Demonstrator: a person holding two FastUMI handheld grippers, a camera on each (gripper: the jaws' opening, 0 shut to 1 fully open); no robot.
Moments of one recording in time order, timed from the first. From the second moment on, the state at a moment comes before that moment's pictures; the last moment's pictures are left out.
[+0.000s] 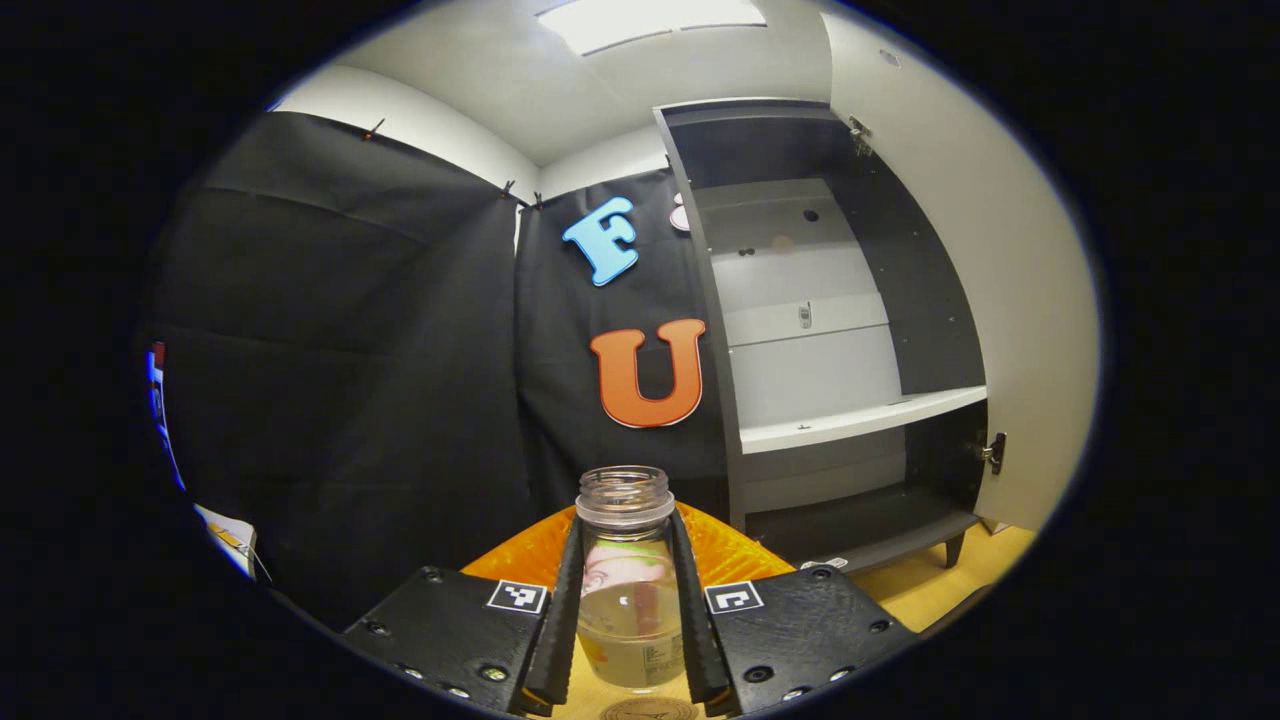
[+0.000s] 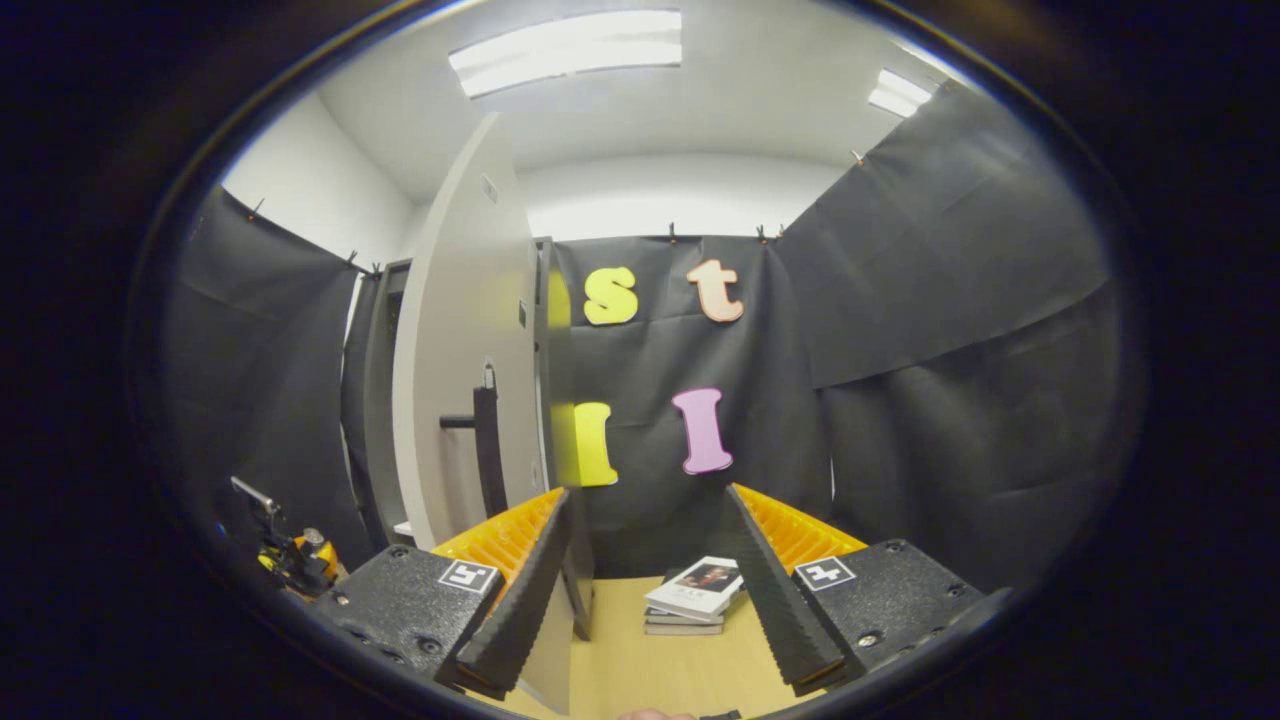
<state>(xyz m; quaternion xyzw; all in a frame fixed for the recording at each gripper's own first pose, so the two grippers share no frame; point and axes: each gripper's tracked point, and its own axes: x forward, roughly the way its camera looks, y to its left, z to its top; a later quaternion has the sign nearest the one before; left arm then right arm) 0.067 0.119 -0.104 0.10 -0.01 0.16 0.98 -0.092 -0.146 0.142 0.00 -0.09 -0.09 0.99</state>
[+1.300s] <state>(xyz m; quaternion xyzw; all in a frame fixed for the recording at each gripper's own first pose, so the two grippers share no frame) 0.039 0.126 -0.240 0.05 0.04 0.17 0.98 -0.073 -0.126 0.138 0.00 -0.02 -0.11 0.99</state>
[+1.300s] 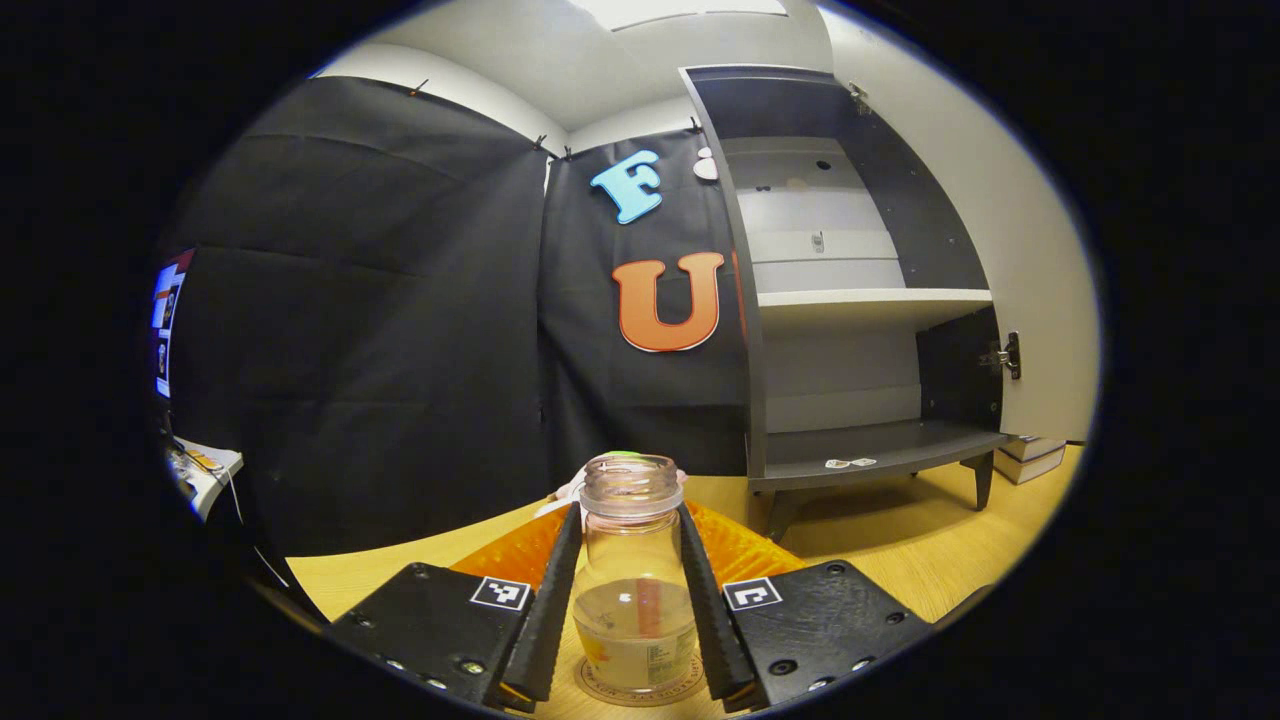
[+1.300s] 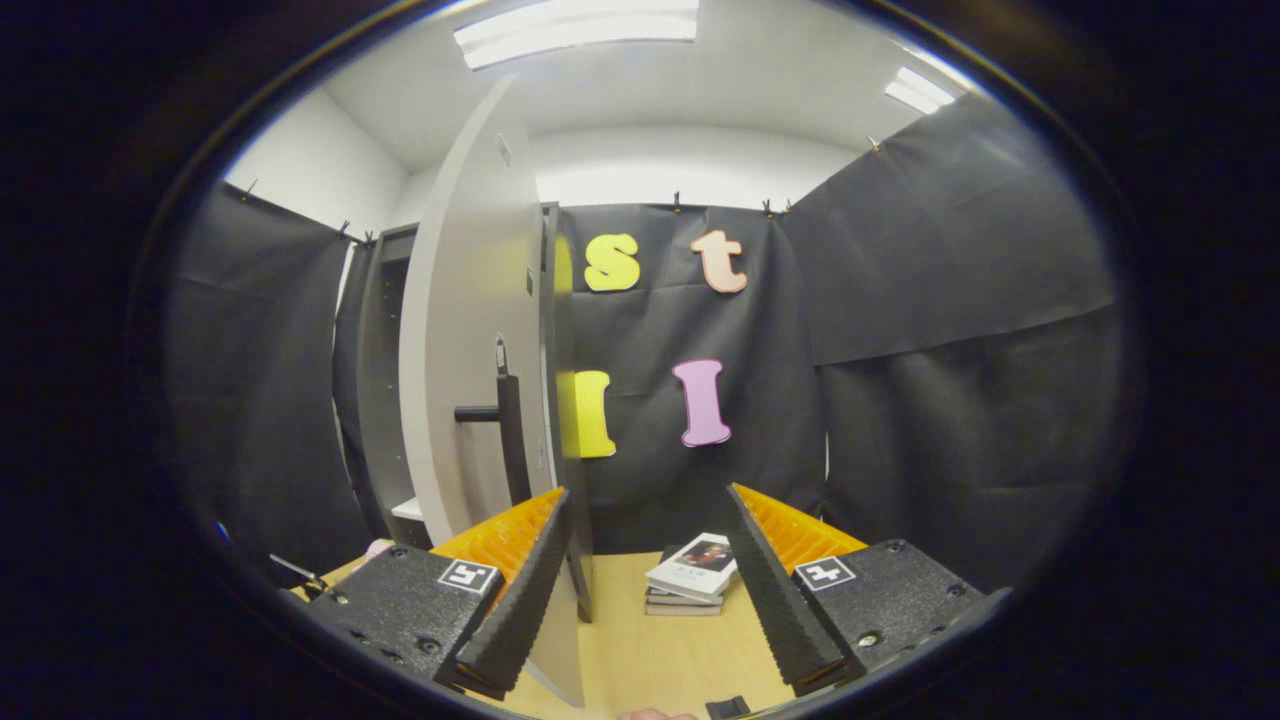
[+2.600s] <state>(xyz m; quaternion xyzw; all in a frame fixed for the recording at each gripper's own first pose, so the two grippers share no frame) 0.021 0.086 -0.060 0.05 0.04 0.10 0.99 -0.045 -0.149 0.074 0.03 -0.02 -0.08 1.00</state>
